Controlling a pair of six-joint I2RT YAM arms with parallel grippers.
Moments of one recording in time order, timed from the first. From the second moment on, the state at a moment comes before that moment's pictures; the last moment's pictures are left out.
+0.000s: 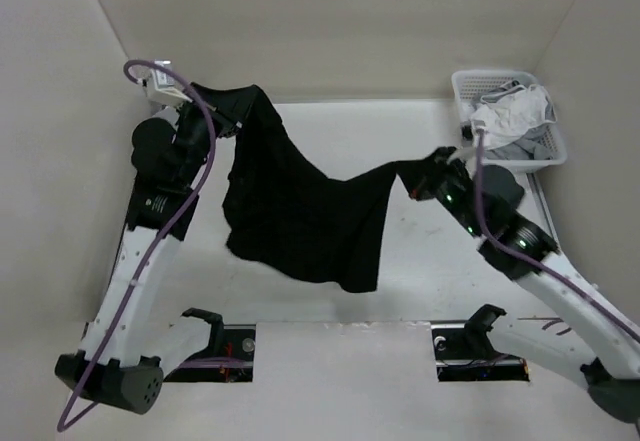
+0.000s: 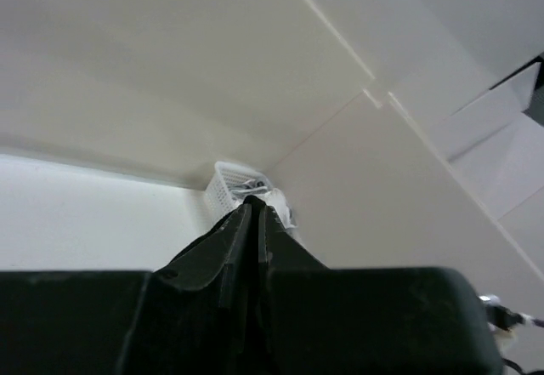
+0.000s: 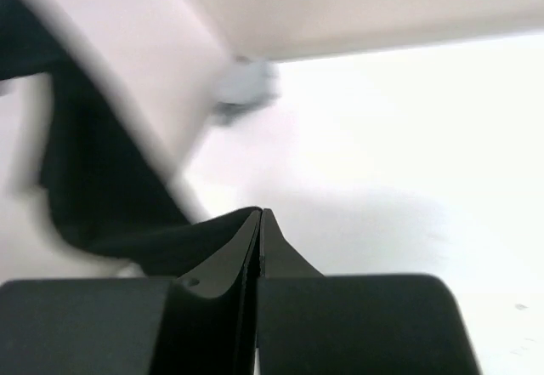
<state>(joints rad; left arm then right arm) -0.25 1.01 1.21 0.04 0.17 -0.86 0.79 0.81 1.02 -0.22 0.23 0.53</state>
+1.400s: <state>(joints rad) -0.15 1.36 0.56 0.02 -0.37 -0.67 0.87 1.16 0.44 0.15 0.19 0.74</state>
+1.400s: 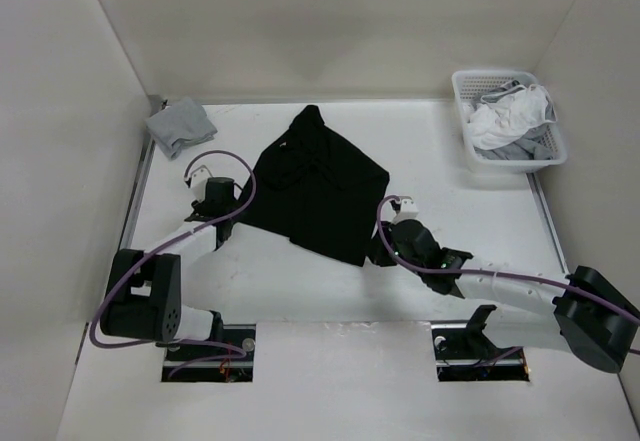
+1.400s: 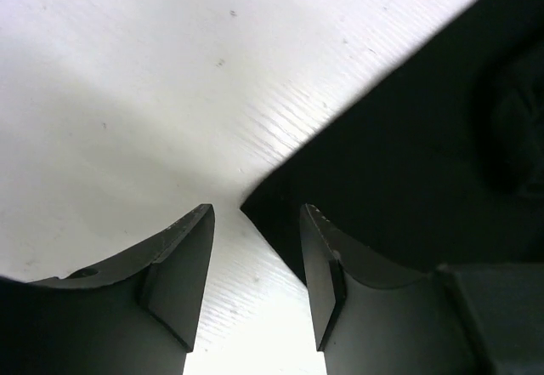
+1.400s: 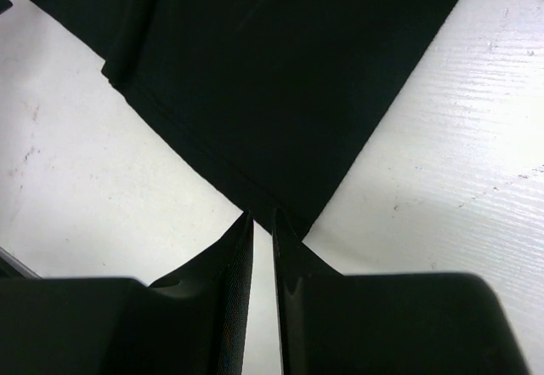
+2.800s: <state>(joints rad) -0.22 0.95 0.28 0.01 -0.19 -0.78 0.96 1.30 0.54 -0.18 0.40 1.00</state>
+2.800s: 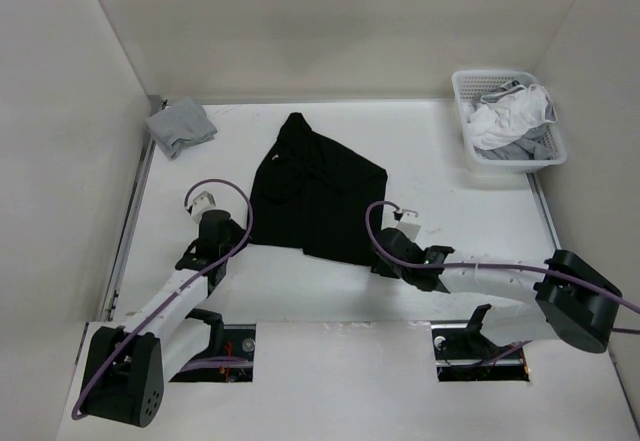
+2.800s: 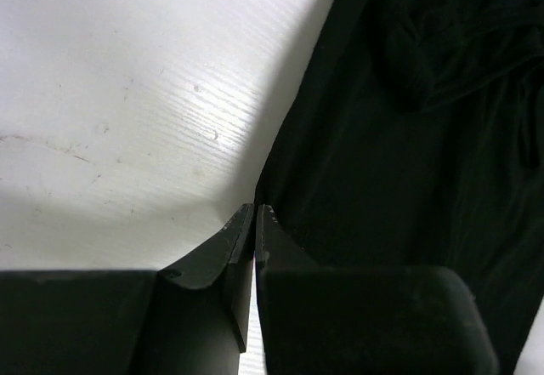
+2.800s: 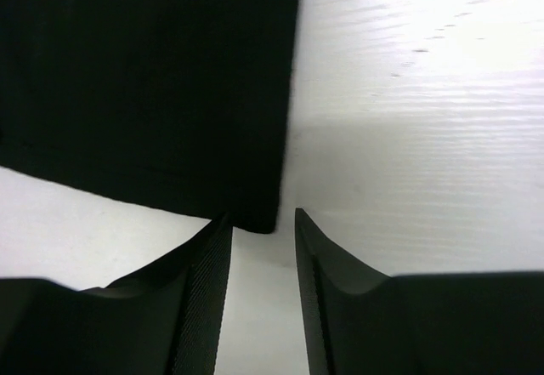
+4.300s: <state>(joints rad) -0.30 0.52 0.76 -0.28 -0.15 -0.79 1.17 0.77 1.00 -0.58 0.77 0.85</state>
